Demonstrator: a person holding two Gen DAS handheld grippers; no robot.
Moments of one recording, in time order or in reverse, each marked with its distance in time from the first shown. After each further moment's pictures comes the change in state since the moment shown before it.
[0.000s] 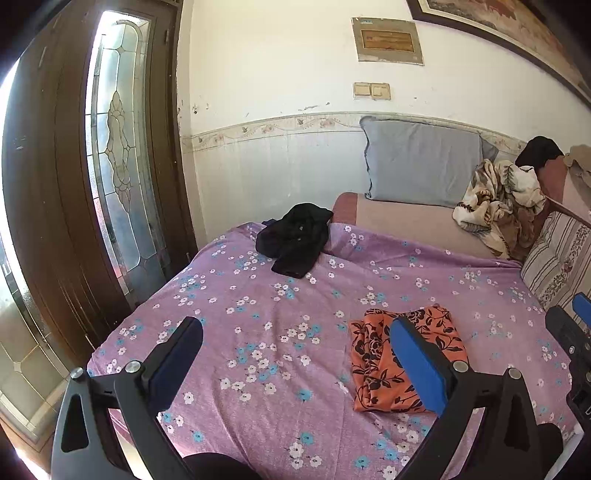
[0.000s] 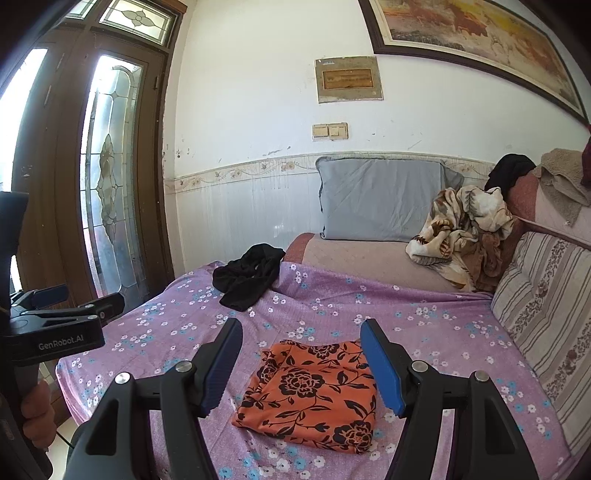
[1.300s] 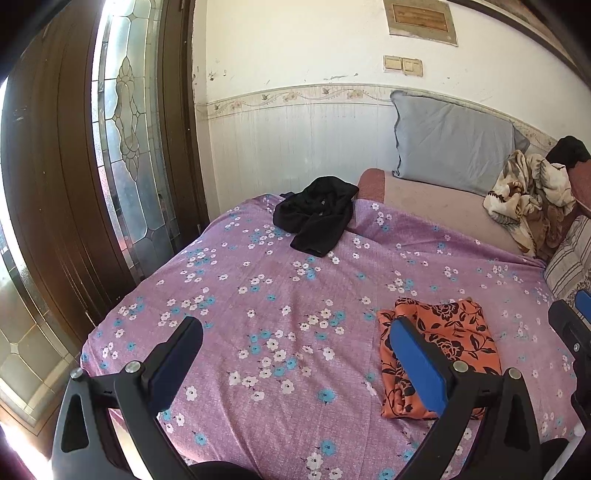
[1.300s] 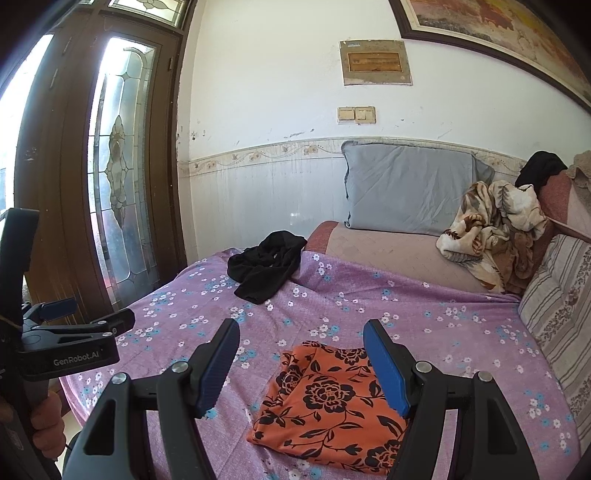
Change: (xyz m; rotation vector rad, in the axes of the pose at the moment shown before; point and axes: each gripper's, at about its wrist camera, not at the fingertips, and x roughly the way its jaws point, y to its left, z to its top) left arm 0.071 0.029 -0.005 -0.058 0.101 0.054; right arm 0.077 0.033 -0.001 -0.024 0.068 0.074
